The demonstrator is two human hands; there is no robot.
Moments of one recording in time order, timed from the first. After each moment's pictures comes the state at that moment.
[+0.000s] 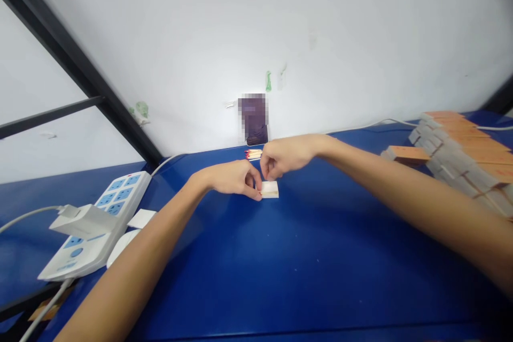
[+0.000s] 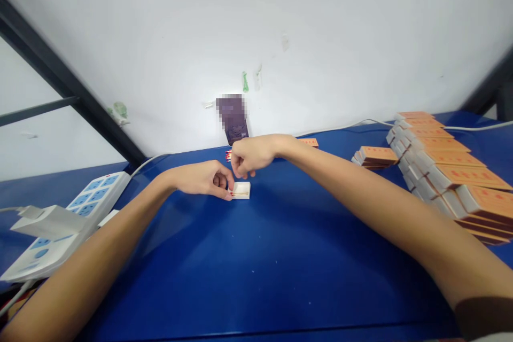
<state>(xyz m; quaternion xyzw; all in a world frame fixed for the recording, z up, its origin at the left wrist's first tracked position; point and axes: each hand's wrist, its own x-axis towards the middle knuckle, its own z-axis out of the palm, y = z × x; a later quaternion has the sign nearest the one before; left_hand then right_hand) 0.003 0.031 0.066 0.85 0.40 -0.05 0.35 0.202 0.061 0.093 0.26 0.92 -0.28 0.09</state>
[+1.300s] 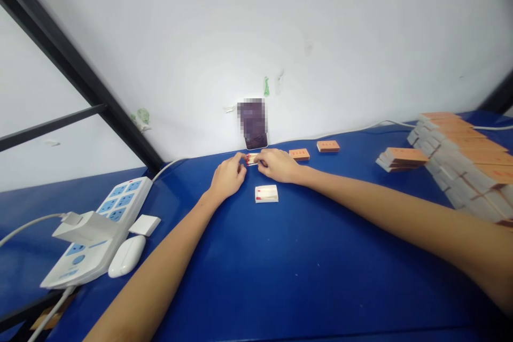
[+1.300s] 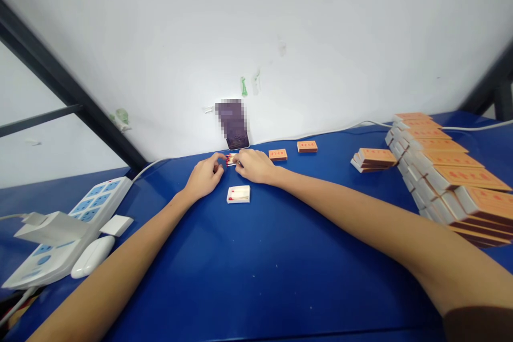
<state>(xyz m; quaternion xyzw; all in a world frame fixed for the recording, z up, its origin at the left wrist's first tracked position) -0.007 0.052 0.001 0.80 0.56 0.20 0.00 0.183 0.086 -0.006 0.43 0.88 -0.02 -0.20</state>
